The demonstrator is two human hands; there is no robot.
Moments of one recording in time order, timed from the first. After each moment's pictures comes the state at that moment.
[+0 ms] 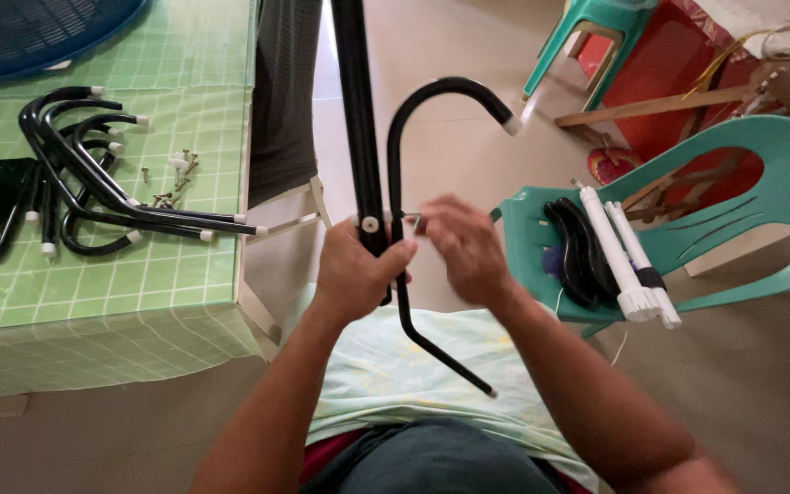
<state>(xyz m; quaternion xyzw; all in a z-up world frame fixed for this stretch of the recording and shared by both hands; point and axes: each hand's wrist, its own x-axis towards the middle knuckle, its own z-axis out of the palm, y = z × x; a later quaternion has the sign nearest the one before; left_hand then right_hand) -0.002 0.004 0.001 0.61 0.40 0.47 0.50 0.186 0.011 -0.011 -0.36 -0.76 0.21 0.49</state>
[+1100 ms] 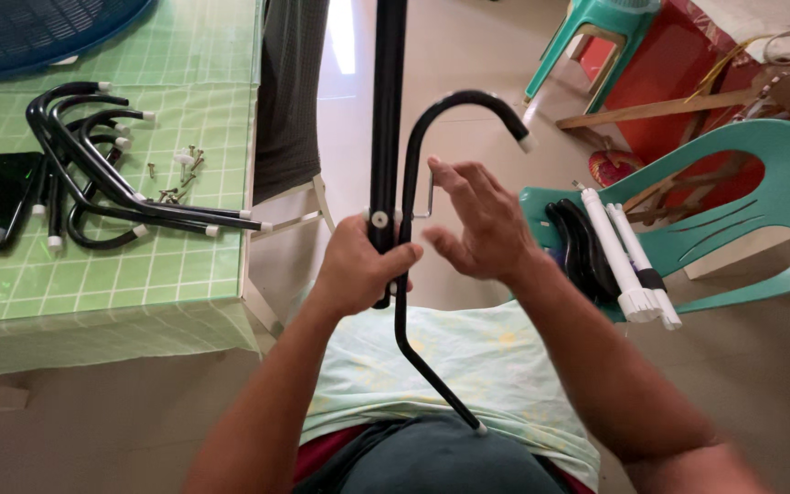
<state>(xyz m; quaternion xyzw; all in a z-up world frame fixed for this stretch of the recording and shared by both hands) -0.010 0.007 0.005 0.58 0.35 0.43 0.60 0.201 0.016 0.023 -0.30 -0.84 -0.13 0.42</state>
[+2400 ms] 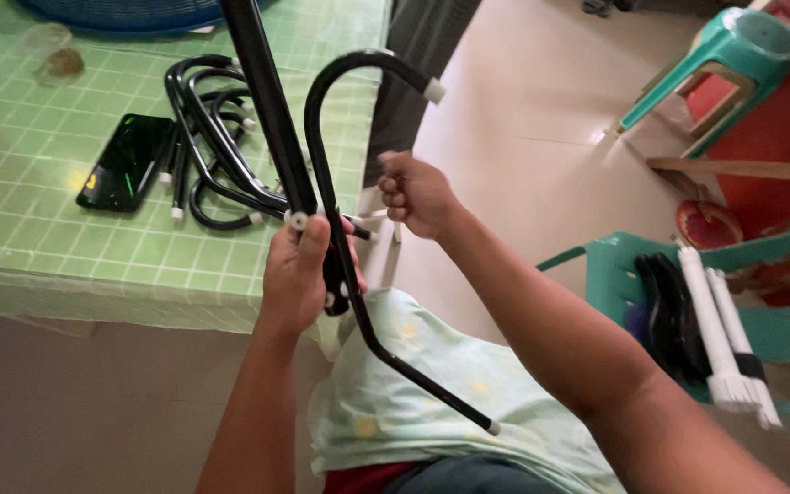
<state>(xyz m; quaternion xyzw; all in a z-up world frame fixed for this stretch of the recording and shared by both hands) -0.169 0.028 -0.041 0.44 0.28 0.63 0.58 0.015 0.205 -0.089 -0.27 -0.34 0.82 0.38</state>
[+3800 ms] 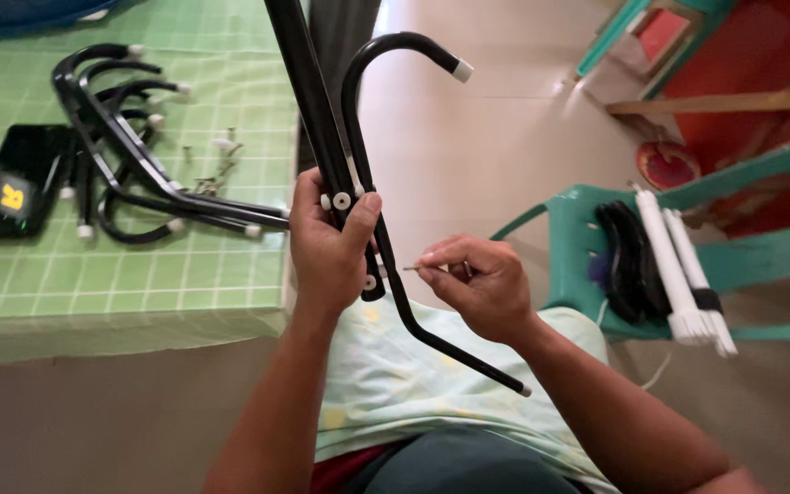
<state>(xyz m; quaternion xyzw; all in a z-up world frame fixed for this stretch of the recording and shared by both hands) -0.061 0.049 -0.026 0.46 0.34 0.67 0.47 0.135 0.012 -0.036 -0.38 -0.70 0.37 0.48</state>
